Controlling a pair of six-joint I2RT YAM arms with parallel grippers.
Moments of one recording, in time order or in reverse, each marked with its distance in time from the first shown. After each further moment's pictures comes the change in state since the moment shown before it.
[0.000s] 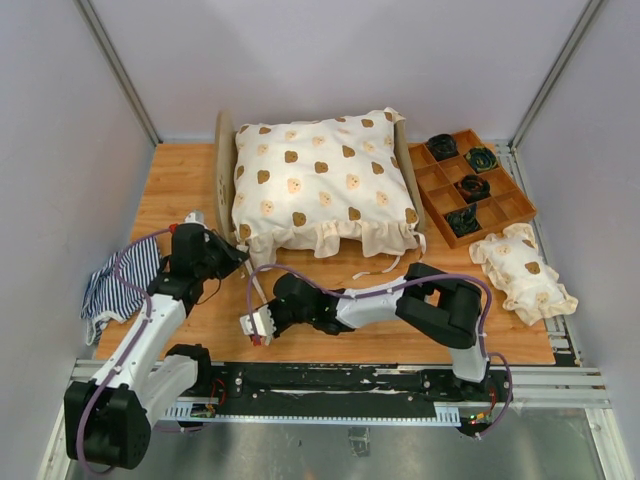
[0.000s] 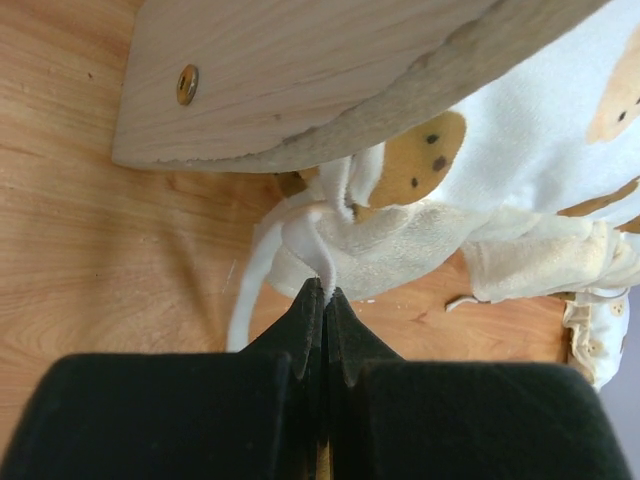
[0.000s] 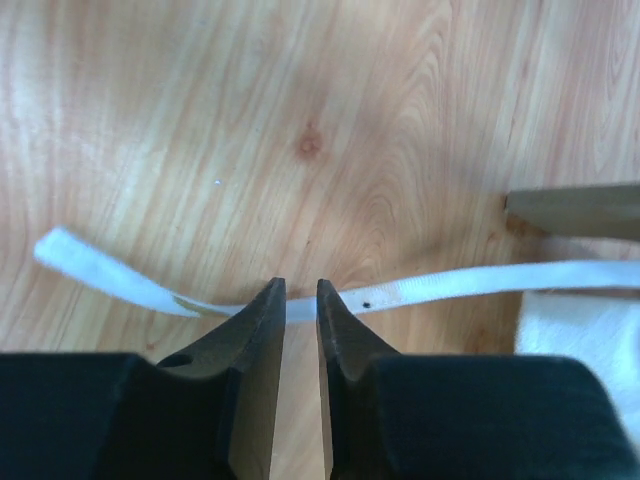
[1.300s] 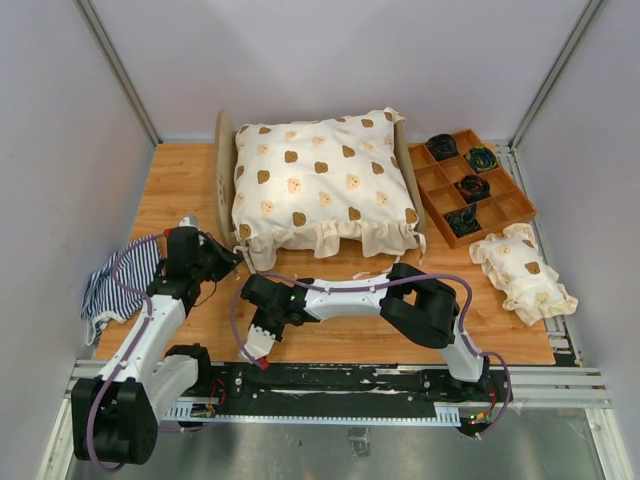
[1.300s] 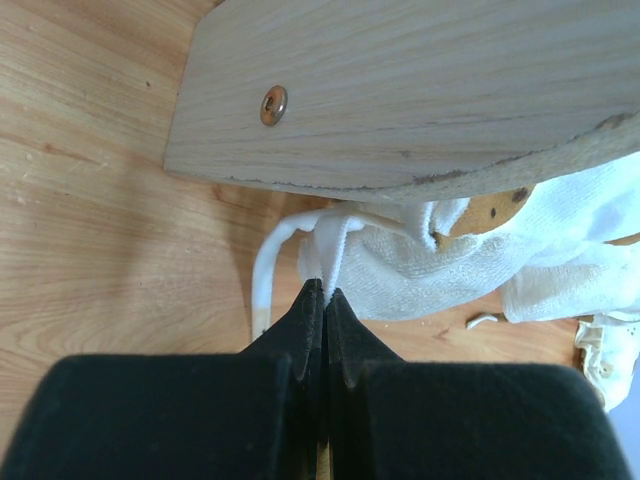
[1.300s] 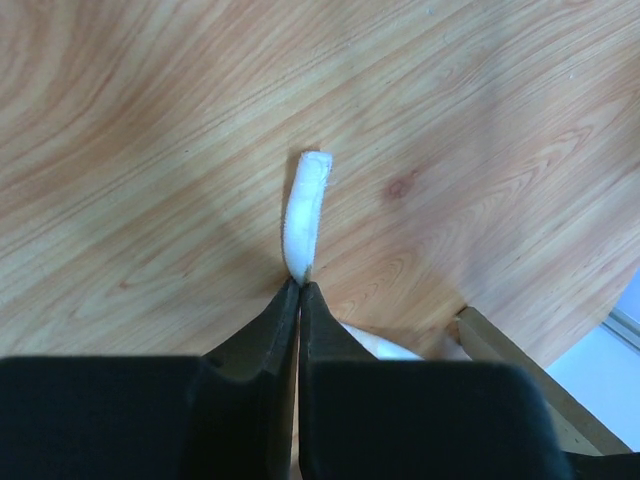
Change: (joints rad) left arm 0.078 0.021 -0.051 0.040 0.031 0.024; right arm 0.039 0.123 0.420 -0.740 0.043 -0.718
